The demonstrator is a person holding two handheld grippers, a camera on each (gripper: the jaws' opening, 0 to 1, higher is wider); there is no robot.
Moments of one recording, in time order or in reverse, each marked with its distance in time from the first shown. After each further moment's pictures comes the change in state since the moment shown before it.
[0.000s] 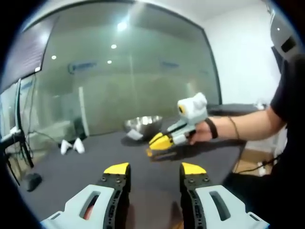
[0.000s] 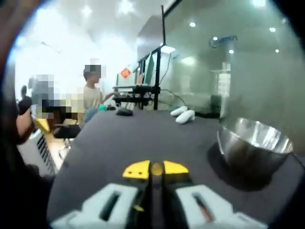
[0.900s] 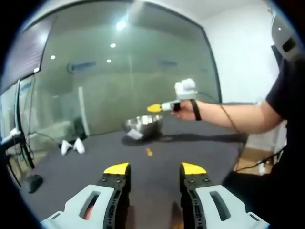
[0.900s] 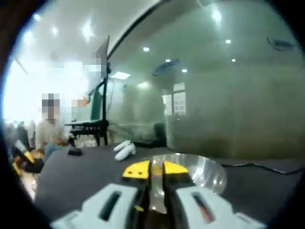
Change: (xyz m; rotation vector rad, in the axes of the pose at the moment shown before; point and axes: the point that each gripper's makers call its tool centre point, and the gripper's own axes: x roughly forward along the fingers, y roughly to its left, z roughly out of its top) left arm -0.001 0.003 0.001 0.005 0.015 0.006; right arm -0.031 -0.177 0.060 0.145 -0.183 -0.406
